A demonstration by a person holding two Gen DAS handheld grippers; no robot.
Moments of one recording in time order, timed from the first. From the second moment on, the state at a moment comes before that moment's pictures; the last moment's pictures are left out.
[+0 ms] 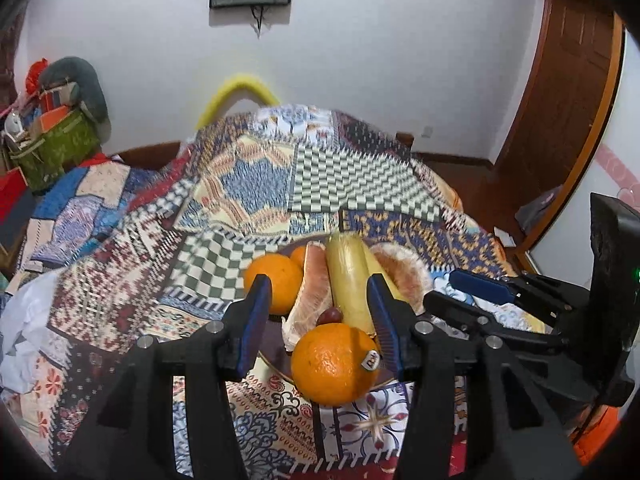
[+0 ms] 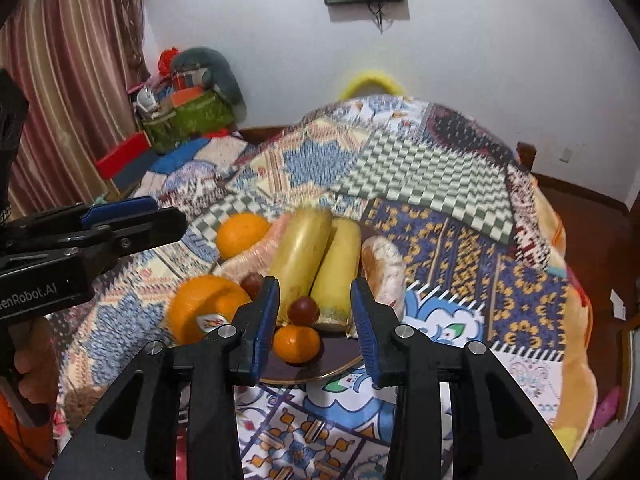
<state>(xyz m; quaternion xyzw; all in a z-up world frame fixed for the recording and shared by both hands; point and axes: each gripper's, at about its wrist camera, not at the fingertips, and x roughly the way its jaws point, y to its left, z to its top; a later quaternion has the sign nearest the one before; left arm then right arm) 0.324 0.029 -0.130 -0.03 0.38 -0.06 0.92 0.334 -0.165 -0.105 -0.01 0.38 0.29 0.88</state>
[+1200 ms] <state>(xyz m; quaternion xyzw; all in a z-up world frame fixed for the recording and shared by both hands) 0.084 0.012 0.032 0.00 0.09 -0.02 1.00 0.143 -0.210 0.071 0.03 0.09 0.24 0.97</state>
